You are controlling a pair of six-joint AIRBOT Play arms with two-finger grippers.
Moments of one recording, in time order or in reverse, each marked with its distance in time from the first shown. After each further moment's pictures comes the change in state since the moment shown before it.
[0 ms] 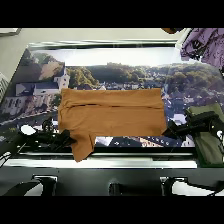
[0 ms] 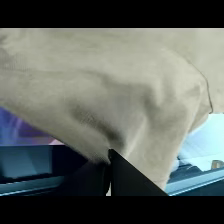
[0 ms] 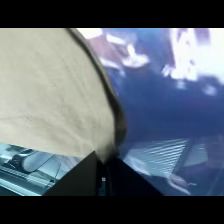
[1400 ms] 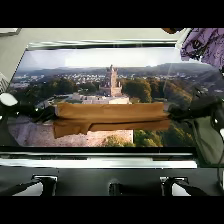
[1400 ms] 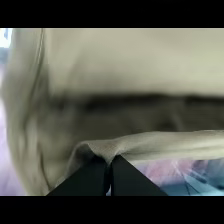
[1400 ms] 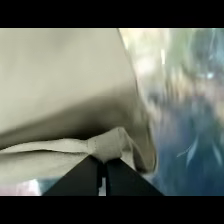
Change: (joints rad) left arm 0.080 -0.215 0.610 0.317 -0.189 0.026; right arm 0.229 0.201 0.196 -0.234 0.166 0.357
